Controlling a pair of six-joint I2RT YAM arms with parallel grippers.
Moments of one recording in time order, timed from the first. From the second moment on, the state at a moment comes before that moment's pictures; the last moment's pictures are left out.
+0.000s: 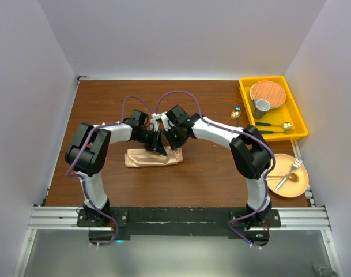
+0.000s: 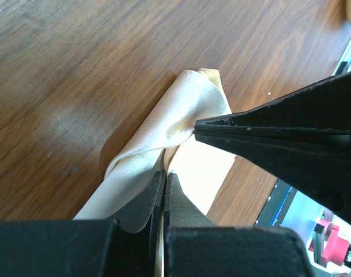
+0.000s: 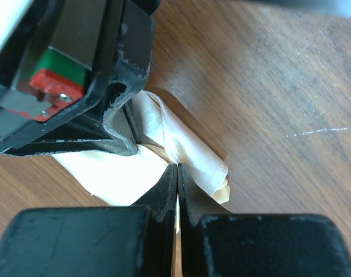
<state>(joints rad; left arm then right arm) -0.35 1.89 1.02 -0.25 0.80 -0.12 0.76 2.00 1.48 -0.55 -0.15 0.03</state>
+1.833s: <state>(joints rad) -0.36 1.92 1.07 -0.19 0.73 -0.27 0.75 1.96 1.42 -0.50 -0.18 0.05</state>
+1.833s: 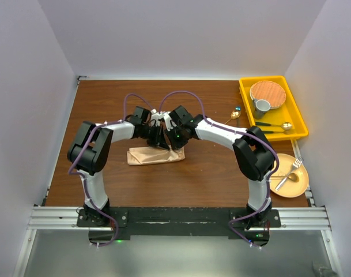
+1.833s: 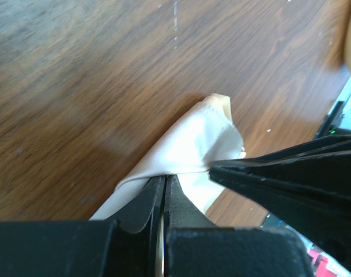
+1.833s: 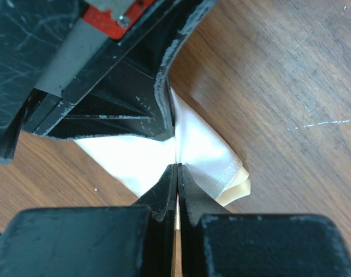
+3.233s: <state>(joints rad) -0.26 1.82 1.09 -0.43 0.74 0.02 0.74 1.99 1.37 -0.46 -0.16 0.05</state>
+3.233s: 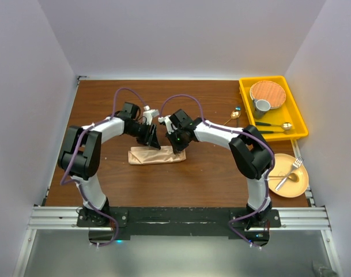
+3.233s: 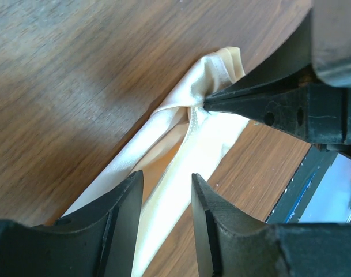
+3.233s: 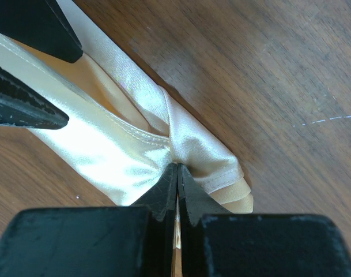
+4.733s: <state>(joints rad) -0.31 1.96 1.14 -0.34 0.76 -0.04 0.74 1.98 1.40 -0.50 -0.20 0.03</state>
